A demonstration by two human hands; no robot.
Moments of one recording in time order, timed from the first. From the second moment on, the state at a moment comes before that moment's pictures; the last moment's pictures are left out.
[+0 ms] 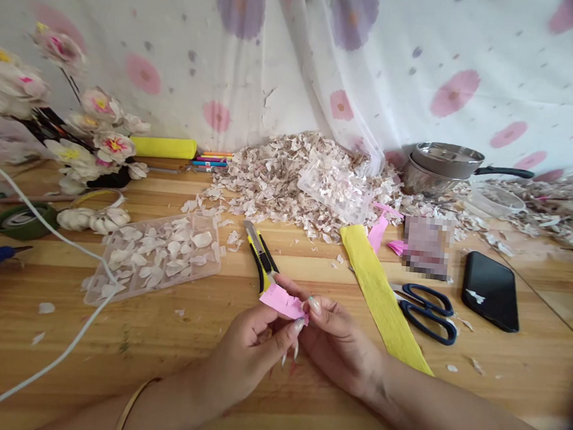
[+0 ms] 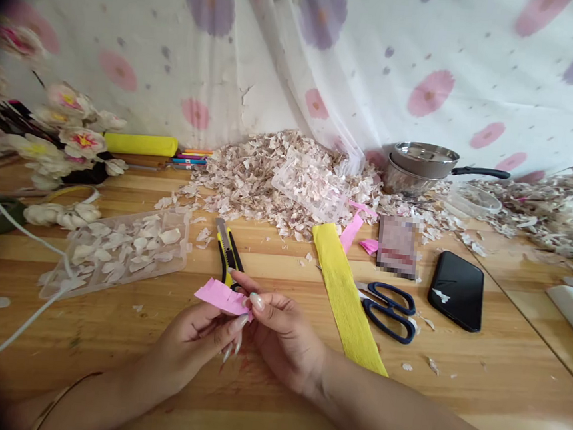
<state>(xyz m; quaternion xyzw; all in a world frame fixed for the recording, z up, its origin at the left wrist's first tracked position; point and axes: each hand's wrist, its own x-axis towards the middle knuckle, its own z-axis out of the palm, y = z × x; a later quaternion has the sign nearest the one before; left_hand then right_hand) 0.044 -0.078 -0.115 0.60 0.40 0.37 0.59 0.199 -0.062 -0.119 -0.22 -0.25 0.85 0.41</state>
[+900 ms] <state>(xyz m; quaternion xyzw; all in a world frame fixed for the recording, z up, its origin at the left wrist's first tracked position) 0.041 -0.083 -0.112 0.60 0.41 0.36 0.58 0.227 -0.049 -0.113 -0.30 -0.88 0.21 0.31</state>
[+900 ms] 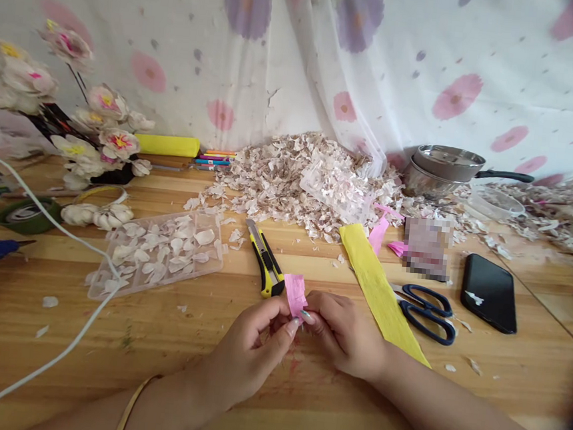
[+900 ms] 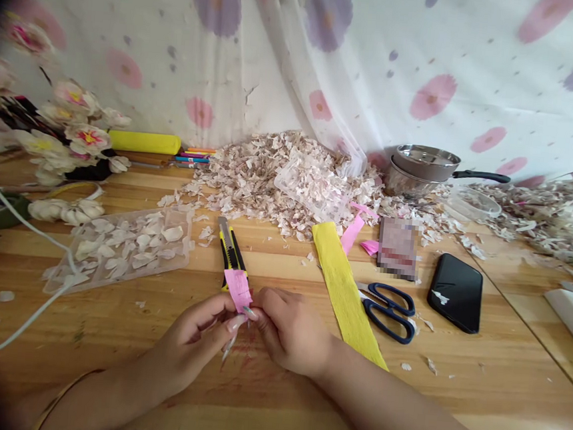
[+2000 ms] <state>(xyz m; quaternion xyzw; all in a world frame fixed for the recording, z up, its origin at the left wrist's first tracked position) 0.042 -0.081 -0.110 0.62 0.41 0.35 0.57 0.222 -0.057 -0.116 -0.34 -0.78 0.40 0.35</state>
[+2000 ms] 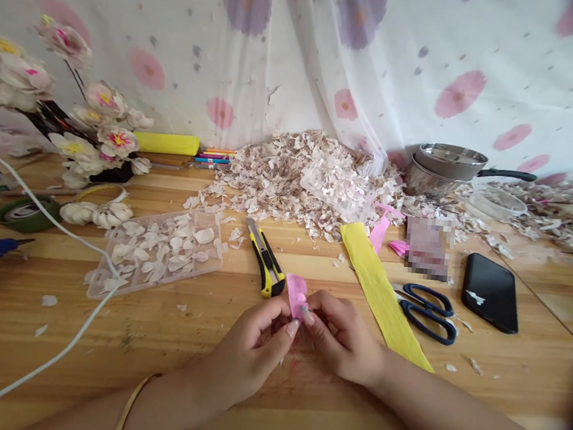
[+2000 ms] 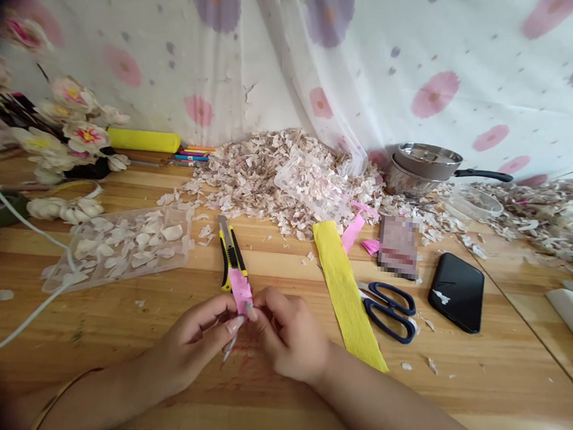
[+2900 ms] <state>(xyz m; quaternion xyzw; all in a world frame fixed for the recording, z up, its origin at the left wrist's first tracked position) 0.042 -0.081 -0.109 0.63 0.41 0.32 0.58 0.223 -0.058 -0.119 -0.37 -0.85 0.23 0.30</state>
